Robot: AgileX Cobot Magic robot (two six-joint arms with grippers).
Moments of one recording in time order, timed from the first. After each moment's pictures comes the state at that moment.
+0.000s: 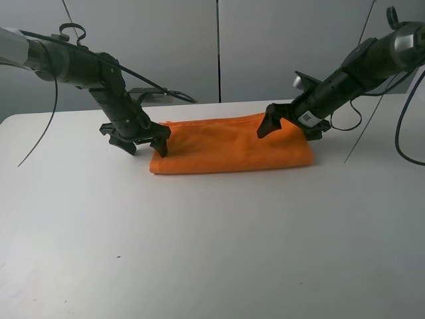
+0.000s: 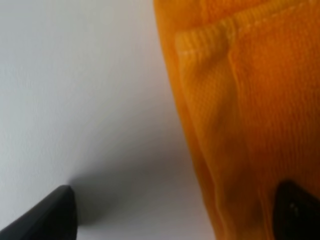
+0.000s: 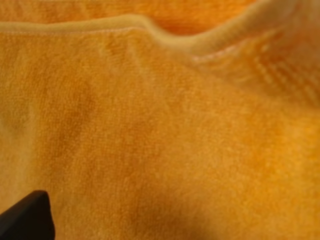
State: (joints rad) left arm -0.30 2.29 -1.59 -0.14 0.74 0.03; right arm 0.10 2.24 -1.42 0.77 0.74 -0.60
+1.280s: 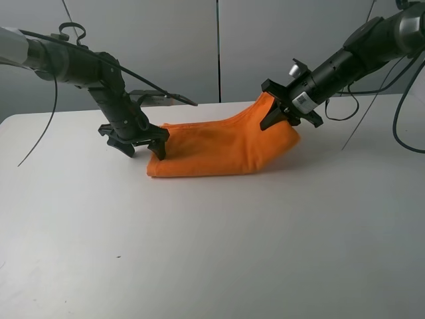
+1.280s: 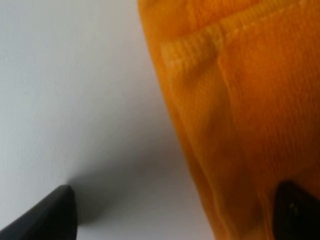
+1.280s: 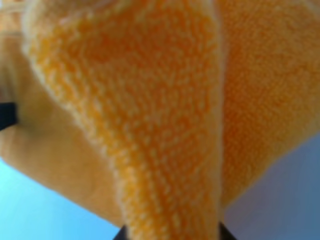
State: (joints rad) left arm -0.30 2.29 -1.59 -0.13 0.78 0.05; right arm 0.10 2.21 -1.50 0.86 0.97 -0.44
